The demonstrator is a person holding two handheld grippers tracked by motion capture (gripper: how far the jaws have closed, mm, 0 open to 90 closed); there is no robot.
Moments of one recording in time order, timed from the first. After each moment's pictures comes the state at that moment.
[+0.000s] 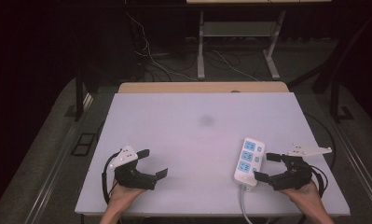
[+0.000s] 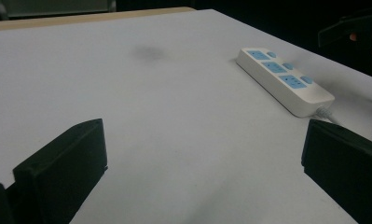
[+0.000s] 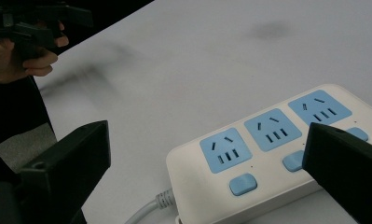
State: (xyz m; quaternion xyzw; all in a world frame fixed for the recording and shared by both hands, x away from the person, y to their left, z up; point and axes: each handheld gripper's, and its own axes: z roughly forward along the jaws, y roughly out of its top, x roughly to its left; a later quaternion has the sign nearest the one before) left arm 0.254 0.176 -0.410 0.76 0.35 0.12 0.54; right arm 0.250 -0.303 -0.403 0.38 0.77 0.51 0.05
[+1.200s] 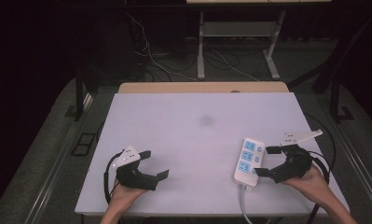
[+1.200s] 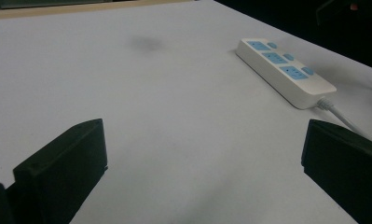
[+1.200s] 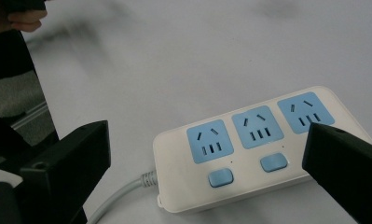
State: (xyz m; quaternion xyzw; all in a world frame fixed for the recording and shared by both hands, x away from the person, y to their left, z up) left arm 0.255 0.173 -0.415 0.77 0.35 0.11 0.53; right arm 0.275 -0.297 -0.375 0.34 0.84 0.42 0.04
